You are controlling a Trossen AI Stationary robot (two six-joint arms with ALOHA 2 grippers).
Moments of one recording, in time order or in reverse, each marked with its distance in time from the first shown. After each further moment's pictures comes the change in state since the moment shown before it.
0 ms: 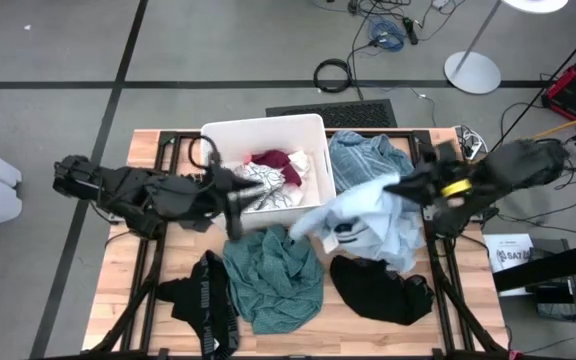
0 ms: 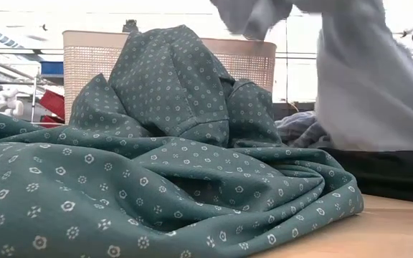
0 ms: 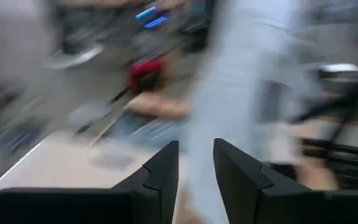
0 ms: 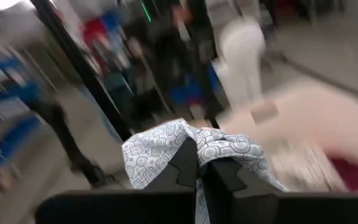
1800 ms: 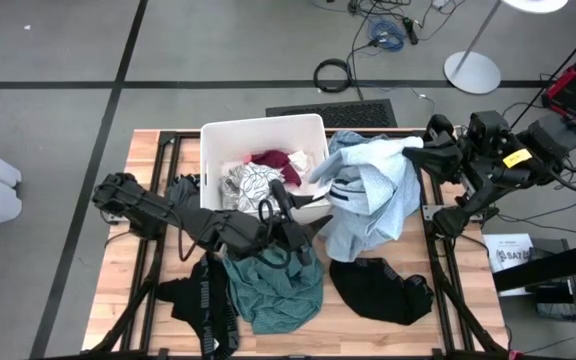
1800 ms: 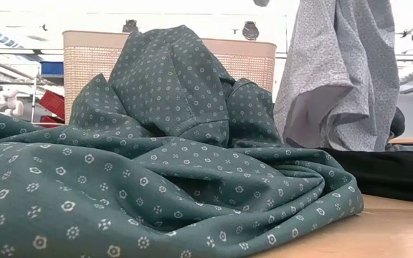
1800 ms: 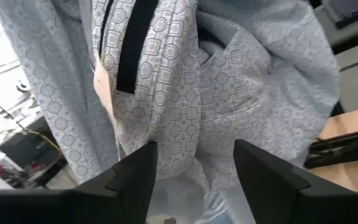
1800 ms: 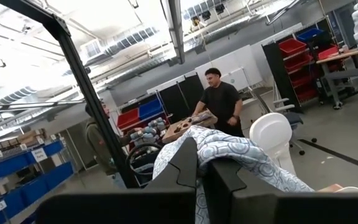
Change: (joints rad) left arm -0.014 0.387 0.000 0.713 -0.189 0.816; right arm -0.002 0.033 0.043 0.443 0.033 -0.183
